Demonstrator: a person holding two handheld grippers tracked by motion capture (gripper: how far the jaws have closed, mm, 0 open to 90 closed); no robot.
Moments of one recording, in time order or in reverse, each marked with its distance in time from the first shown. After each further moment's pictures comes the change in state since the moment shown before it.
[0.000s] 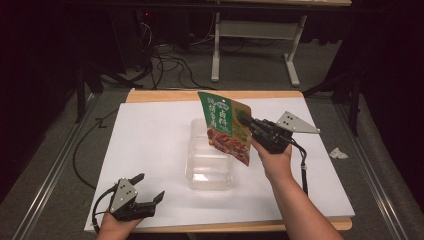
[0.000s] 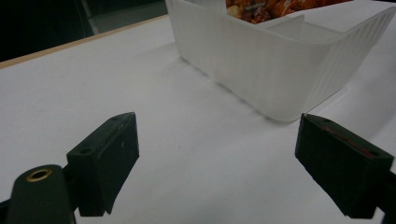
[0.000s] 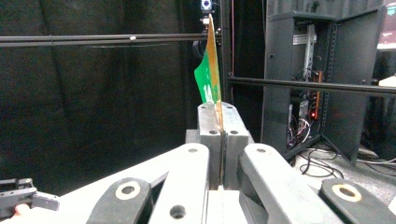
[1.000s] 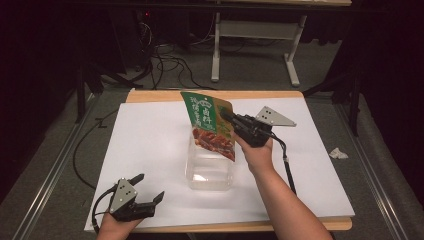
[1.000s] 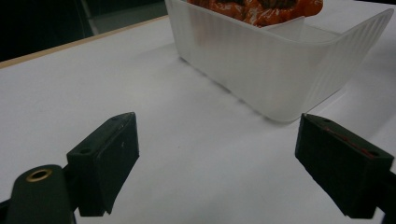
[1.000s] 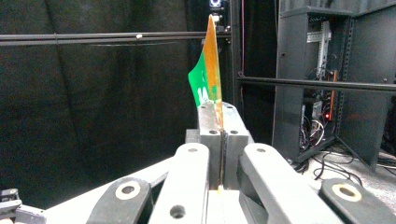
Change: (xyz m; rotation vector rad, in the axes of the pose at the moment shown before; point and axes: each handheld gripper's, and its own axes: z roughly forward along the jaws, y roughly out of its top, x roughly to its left) left arm 0.000 0.000 -0.001 -0.003 -0.003 -0.005; right arm 0.003 -0.014 0.047 0.000 0.035 0.012
